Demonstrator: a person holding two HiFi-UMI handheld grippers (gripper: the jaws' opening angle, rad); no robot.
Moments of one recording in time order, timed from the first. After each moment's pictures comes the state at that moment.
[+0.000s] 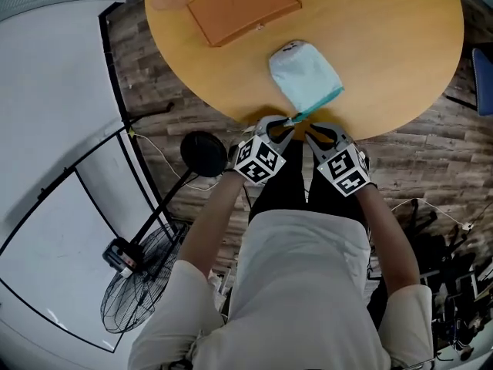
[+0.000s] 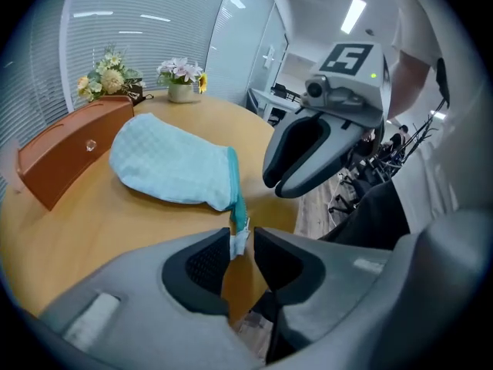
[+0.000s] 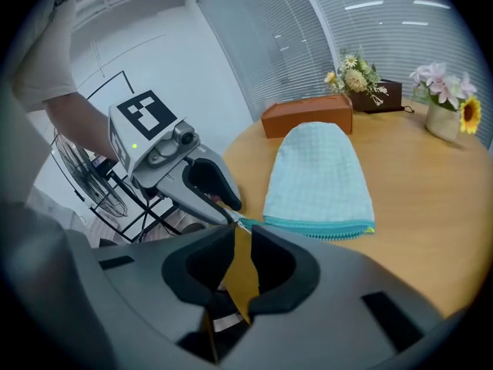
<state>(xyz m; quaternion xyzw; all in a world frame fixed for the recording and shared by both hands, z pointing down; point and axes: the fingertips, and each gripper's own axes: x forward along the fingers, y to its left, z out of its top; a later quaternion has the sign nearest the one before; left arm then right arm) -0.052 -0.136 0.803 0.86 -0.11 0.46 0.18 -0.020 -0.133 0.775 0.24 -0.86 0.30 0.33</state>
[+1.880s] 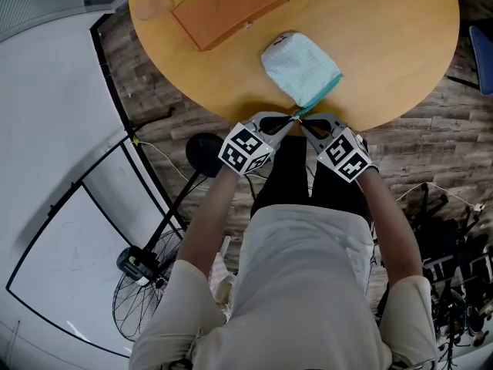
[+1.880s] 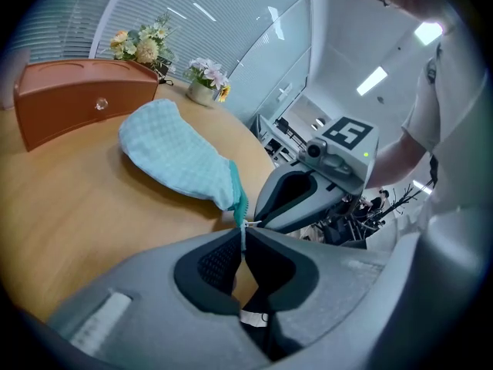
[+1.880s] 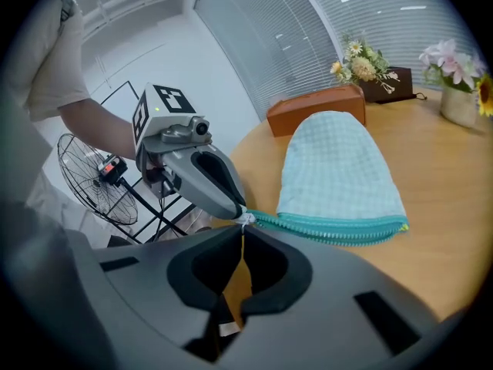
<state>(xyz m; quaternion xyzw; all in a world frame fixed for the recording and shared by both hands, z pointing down) -0.046 -0.155 0.784 0.87 -0.09 0.34 0.35 -0.037 -0.146 0.783 0.21 -0.87 0.32 0.30</state>
